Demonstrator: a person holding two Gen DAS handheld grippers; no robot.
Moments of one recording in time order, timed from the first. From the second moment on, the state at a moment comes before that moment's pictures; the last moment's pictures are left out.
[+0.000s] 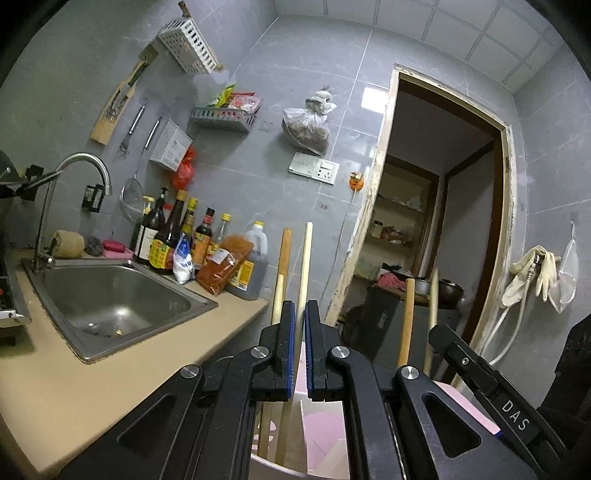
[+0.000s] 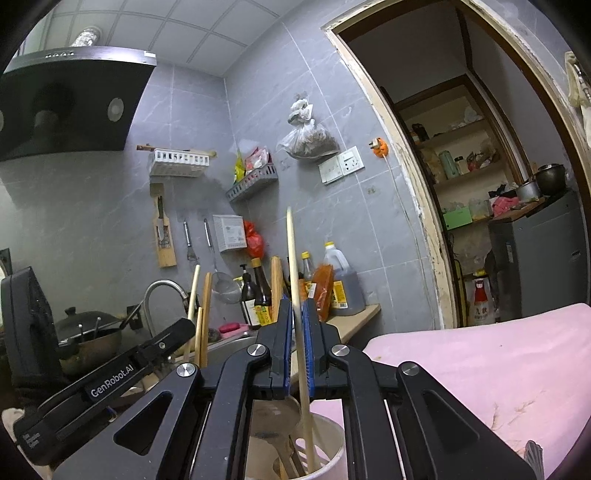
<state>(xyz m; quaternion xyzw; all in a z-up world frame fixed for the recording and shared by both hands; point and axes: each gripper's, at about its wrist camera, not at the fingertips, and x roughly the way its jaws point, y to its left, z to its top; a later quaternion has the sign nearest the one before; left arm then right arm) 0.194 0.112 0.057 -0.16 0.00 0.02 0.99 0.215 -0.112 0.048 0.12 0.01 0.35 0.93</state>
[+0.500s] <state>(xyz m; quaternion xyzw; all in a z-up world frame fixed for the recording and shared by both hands) 0.185 0.117 0.064 -0.18 -0.01 0.00 0.98 0.203 -0.121 0.058 0.13 -0.02 0.33 0.94</state>
